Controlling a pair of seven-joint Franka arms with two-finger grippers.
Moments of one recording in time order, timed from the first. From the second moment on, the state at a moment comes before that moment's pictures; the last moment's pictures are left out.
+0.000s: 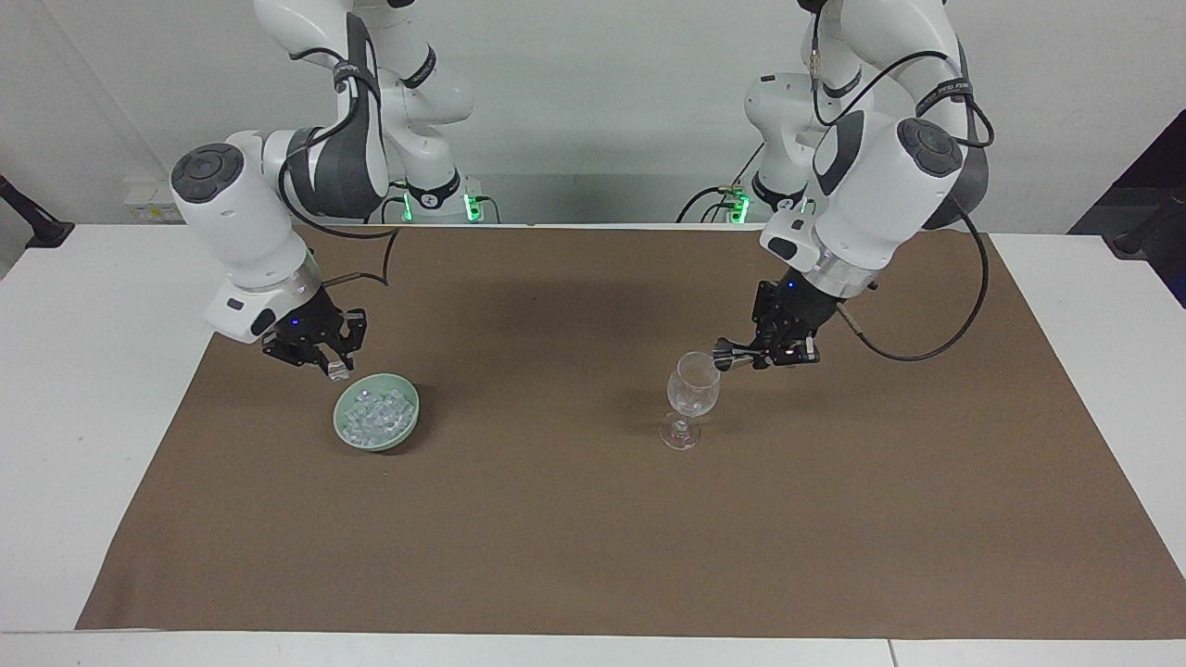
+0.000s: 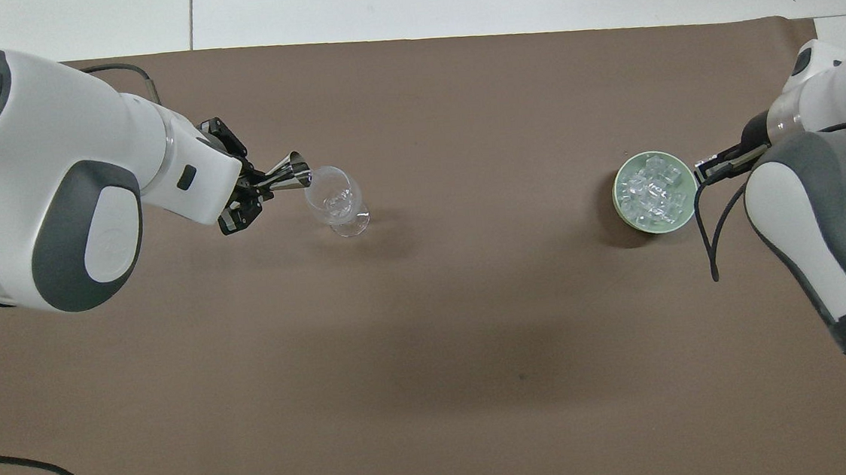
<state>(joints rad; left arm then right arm) -0.15 0.20 -0.19 -1.64 -0.20 1.97 1.16 0.05 0.16 -0.08 -1.78 0.03 1.97 -0.36</state>
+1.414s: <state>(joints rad) -0.26 0.20 -0.19 -1.61 0.06 1.92 0.97 0.05 0.16 -0.08 -1.78 0.03 1.97 -0.33</state>
